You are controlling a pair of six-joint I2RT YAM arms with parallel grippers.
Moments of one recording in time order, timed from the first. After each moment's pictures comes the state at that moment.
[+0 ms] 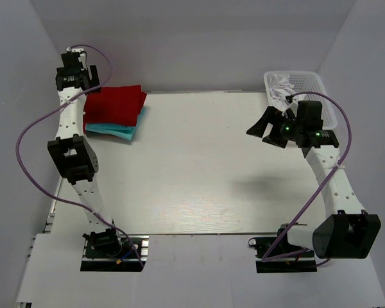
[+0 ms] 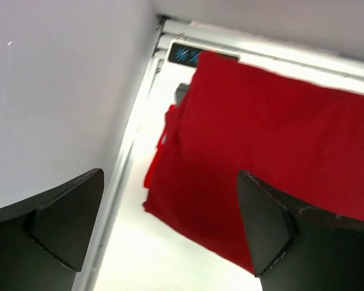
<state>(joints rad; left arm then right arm) 0.18 2.12 2.18 -0.66 -0.23 0.09 0.05 1.24 1.17 -0.63 -0.52 0.44</state>
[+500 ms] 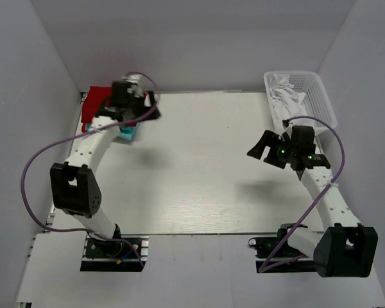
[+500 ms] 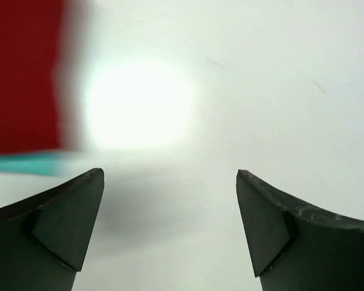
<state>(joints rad) -0.09 1.70 1.55 -0.51 0.15 -0.23 0.05 1.12 0.87 -0.48 -0.44 0.41</state>
